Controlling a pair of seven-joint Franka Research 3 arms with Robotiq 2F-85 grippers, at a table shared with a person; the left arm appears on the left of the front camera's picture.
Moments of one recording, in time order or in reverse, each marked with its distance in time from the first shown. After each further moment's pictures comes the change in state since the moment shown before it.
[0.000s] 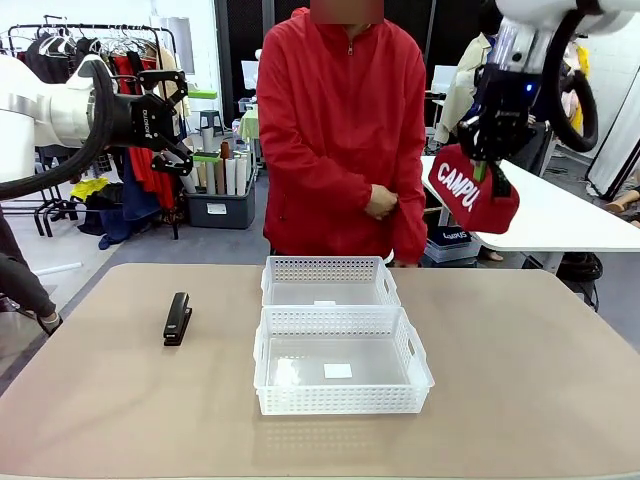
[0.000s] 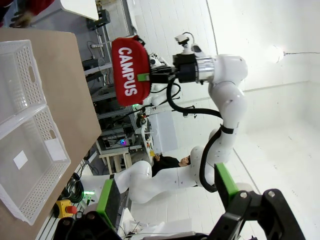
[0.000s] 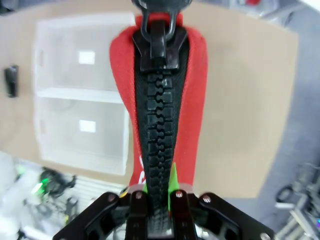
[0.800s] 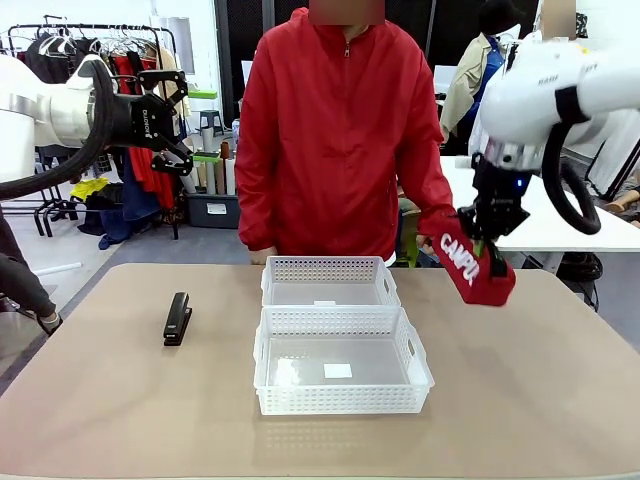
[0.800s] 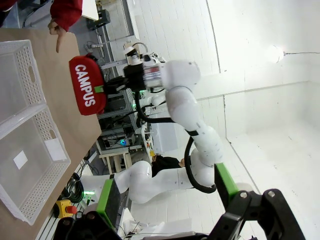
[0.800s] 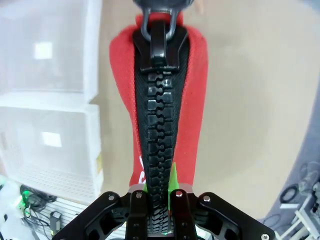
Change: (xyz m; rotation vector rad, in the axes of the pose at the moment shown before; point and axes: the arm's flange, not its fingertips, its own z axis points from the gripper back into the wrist) left arm 0.000 0.000 0.000 0.000 0.000 0.000; right arm -0.016 -0.032 -0.147 -0.009 0.030 -0.015
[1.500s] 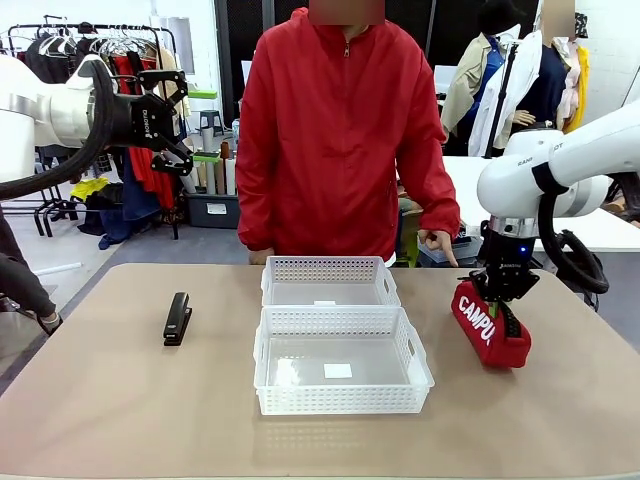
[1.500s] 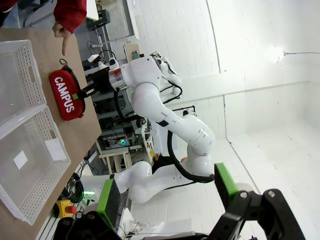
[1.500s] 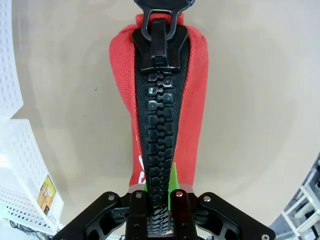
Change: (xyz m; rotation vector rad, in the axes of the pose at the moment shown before) left arm 0.000 0.000 0.000 0.000 0.000 0.000; right arm 0.000 -0.057 -0.138 -0.042 0.164 -0.076
